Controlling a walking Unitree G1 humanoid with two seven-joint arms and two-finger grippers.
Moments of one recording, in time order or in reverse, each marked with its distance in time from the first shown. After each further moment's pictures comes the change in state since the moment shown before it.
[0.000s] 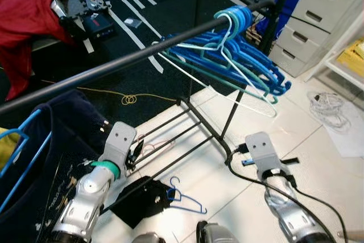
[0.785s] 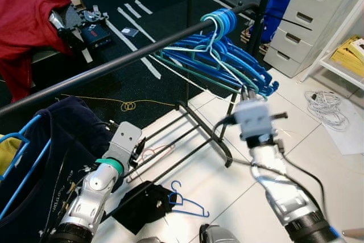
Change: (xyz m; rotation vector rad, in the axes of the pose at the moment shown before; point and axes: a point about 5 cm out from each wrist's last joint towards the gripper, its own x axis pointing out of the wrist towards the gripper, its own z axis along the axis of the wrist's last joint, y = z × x) left arm 0.012 0.000 -0.002 0.061 -0.038 0.003; right arm 0.025 -0.063 0.117 0.946 -0.426 0.024
